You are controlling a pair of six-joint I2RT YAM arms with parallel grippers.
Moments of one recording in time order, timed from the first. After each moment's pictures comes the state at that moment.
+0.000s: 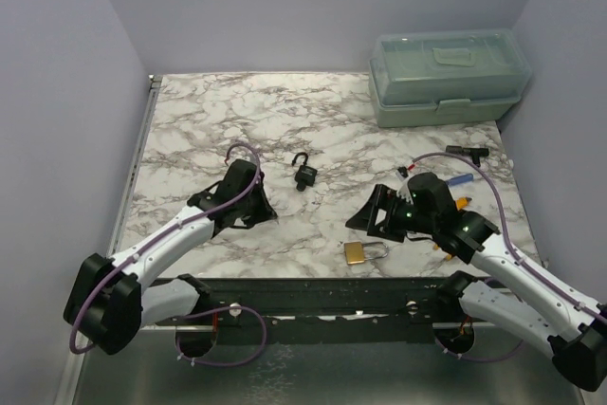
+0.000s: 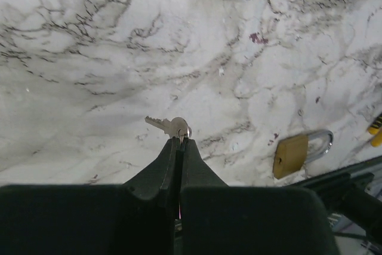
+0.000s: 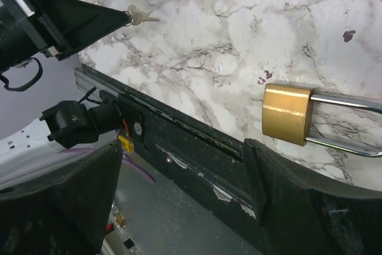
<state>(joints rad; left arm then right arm) -0.55 1.17 0.68 -0.43 0.04 -0.81 0.66 0.81 0.64 -0.50 -0.26 0.91</state>
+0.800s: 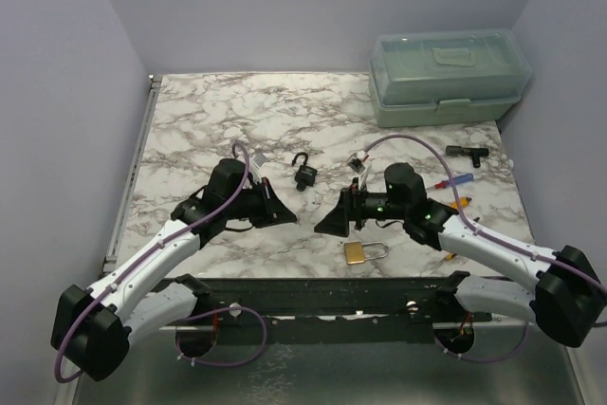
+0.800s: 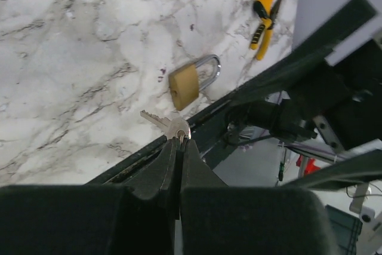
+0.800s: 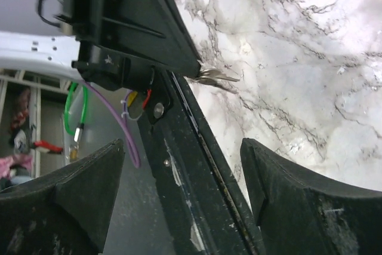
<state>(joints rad) -0.55 0.97 0.63 -0.34 0.45 -0.88 0.74 1.08 0.59 0.14 -0.58 0.62</state>
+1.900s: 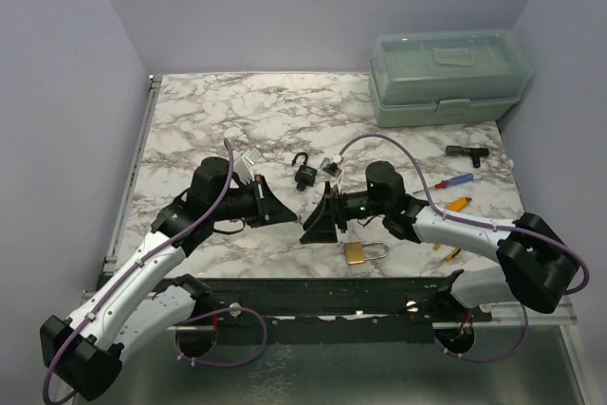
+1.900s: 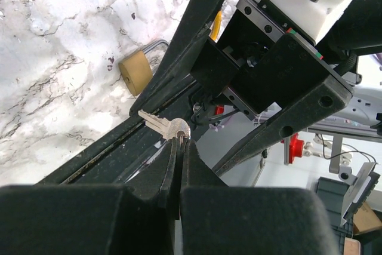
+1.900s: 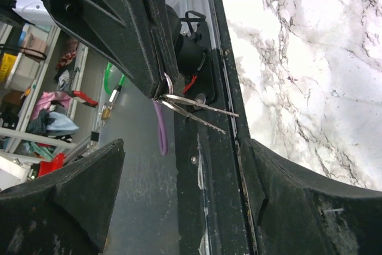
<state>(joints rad) -0.55 0.84 0.73 -0.42 0.58 -0.87 0.80 1.35 0.62 0.49 -0.85 0.61</state>
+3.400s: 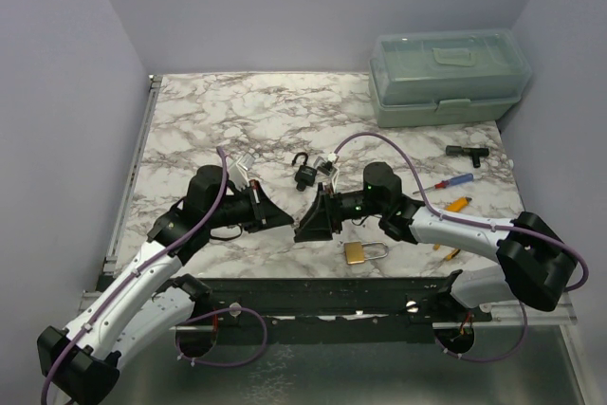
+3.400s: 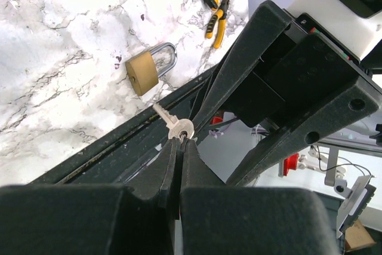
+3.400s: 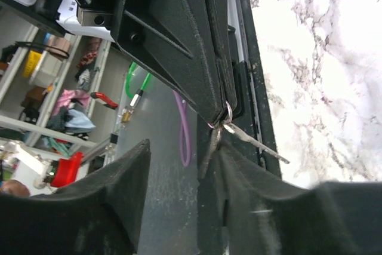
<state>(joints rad) -0.55 0.76 0.67 -0.42 0.53 -0.93 0.85 1.36 0.65 0.58 -0.86 0.71</state>
